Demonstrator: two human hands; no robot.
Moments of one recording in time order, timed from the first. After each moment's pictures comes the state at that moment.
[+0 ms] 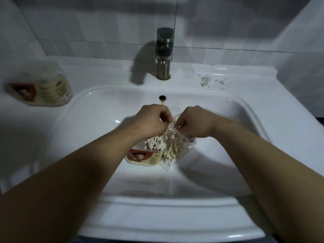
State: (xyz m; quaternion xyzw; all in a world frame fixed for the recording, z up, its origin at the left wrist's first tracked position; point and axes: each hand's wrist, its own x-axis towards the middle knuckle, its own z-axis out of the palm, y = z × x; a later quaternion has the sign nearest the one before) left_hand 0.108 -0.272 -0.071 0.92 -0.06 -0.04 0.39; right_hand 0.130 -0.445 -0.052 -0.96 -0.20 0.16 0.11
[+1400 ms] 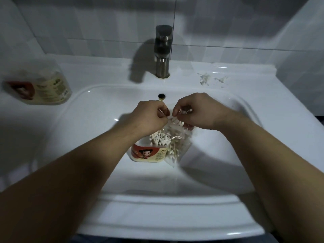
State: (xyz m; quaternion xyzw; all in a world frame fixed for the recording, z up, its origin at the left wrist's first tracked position) left_hand 0.113 -0.269 -0.073 0.93 -0.05 0.01 0.37; right_hand 0.122 -0.457 -0.033 -0.93 -0.21 0.08 0.30
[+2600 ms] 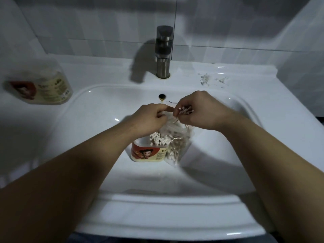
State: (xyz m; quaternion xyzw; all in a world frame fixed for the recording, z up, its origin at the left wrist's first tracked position) left_hand 0.117 -0.265 -0.078 0.93 -0.09 -0.06 0.36; right_hand 0.122 -0.456 -0.028 -0.93 -0.22 0.05 0.29
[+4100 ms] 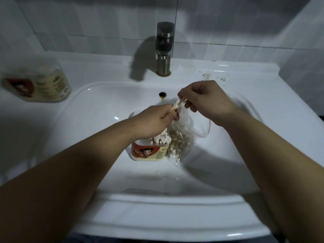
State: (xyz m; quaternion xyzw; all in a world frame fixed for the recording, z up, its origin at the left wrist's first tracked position) left_hand 0.106 -0.273 -0.069 0.92 -0.18 -0.08 0.35; right_hand 0.135 -0.456 -0.035 -0.85 -0.11 0.01 0.52
